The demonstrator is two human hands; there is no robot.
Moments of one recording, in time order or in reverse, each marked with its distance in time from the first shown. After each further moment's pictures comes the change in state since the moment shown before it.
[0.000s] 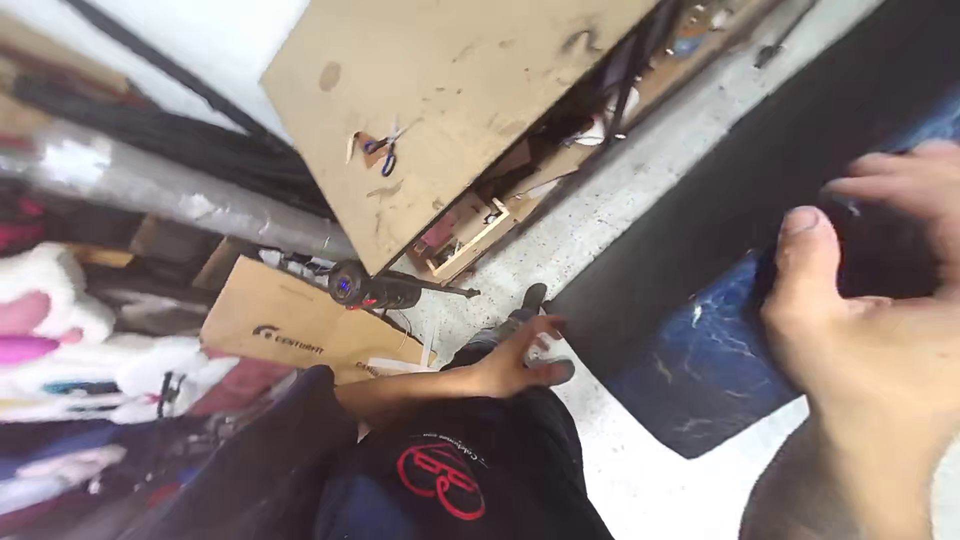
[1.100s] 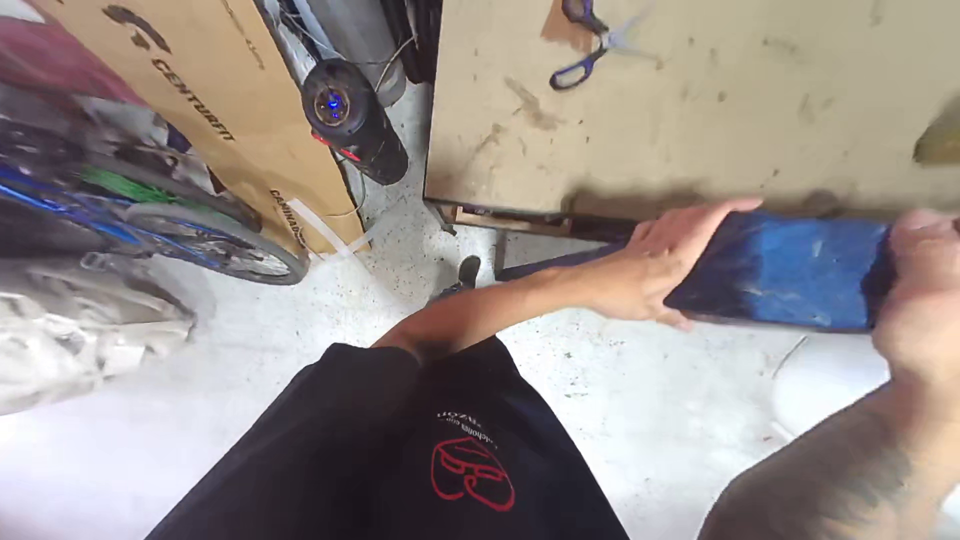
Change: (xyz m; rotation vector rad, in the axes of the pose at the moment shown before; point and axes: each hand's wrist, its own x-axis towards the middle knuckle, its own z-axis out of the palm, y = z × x) left_hand 0.110 0.033 -0.262 0.279 0.635 0.116; right_hand 0.273 -0.105 0.281 -0.200 -0.722 -0.264
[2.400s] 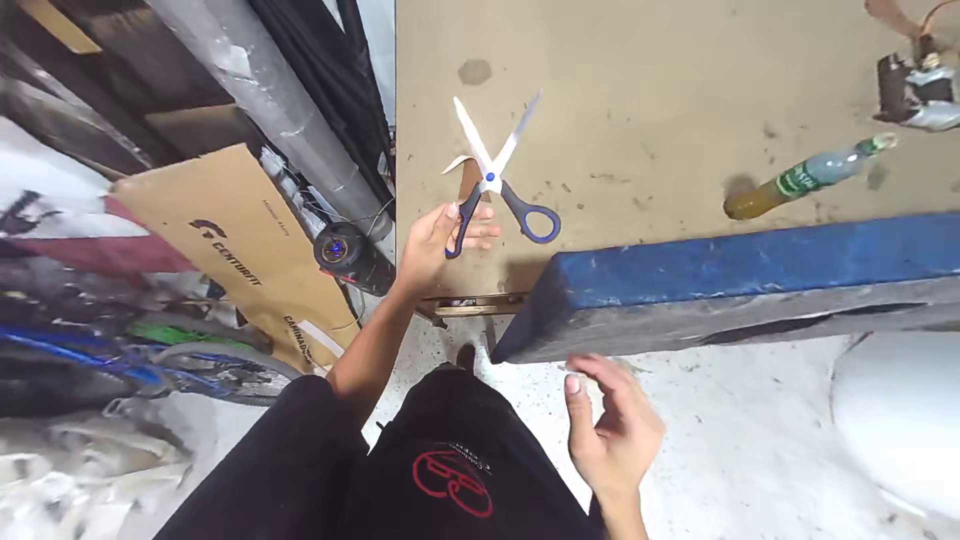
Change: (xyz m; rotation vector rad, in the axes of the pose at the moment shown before) left_hand -0.014 0.034 -0.163 -0.493 0.307 0.014; right_hand -0.167 -0.144 0.036 0.853 0.369 -0.345
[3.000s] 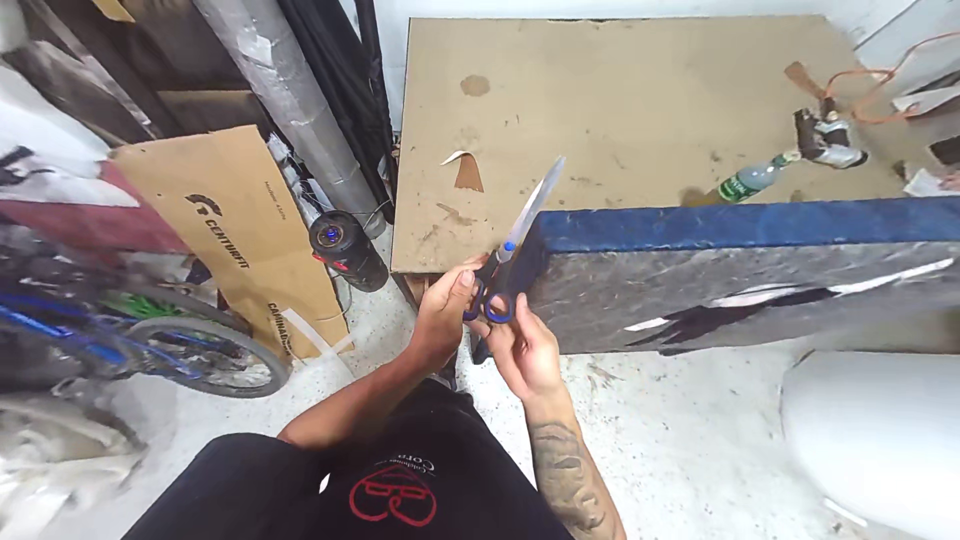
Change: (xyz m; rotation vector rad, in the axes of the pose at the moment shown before) left_hand -0.168 0.021 0.112 0.068 0.251 0.012; right_hand -0.023 -0.027 0.049 1.293 -0.362 0.540
